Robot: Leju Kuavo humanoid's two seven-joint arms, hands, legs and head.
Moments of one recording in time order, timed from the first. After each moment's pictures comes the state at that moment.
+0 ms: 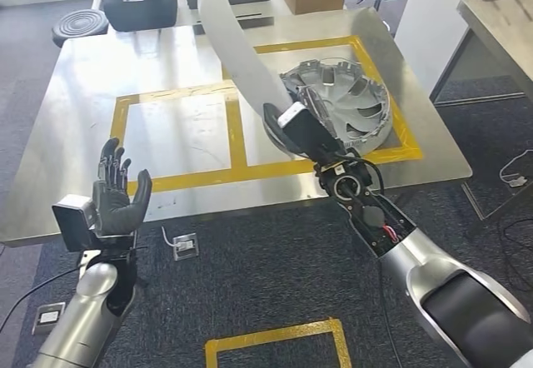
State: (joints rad) left arm -0.44 -0.02 -0.46 -1.09 0.21 0.27 -0.62; right arm -0.69 -0.08 0.53 -1.14 0.22 -0.20 -0.39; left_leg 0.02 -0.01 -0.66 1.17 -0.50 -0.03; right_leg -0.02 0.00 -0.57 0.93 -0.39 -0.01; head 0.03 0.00
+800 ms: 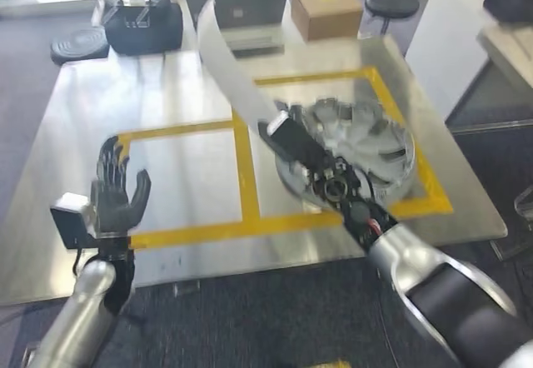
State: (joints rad) left arm -0.45 -0.01 -0.46 -1.09 0.20 0.23 -0.65; right arm -0.75 -0.03 0.55 -0.87 0.20 -0.15 -0.46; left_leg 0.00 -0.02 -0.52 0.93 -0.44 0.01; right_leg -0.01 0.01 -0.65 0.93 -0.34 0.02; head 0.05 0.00
